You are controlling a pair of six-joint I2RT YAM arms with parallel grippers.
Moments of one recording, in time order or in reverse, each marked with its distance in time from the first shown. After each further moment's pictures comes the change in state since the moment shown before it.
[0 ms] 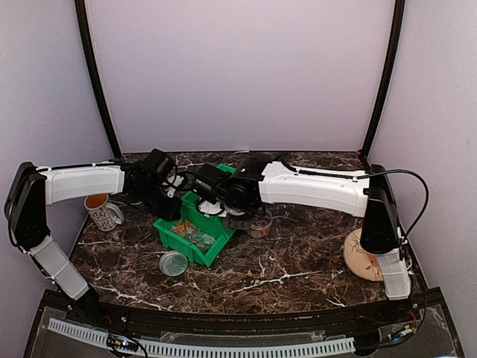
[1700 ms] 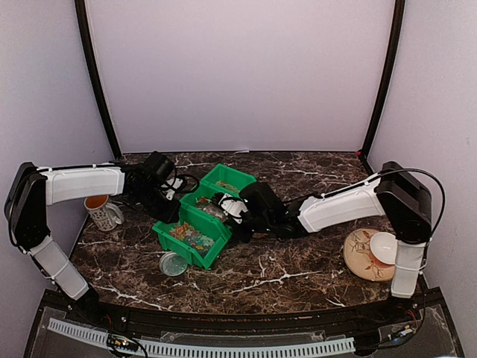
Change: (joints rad) left arm 0.002 0.000 -0.017 -0.009 -0.012 0.004; right arm -0.127 -0.232 -0.836 1.223 -0.425 0.189
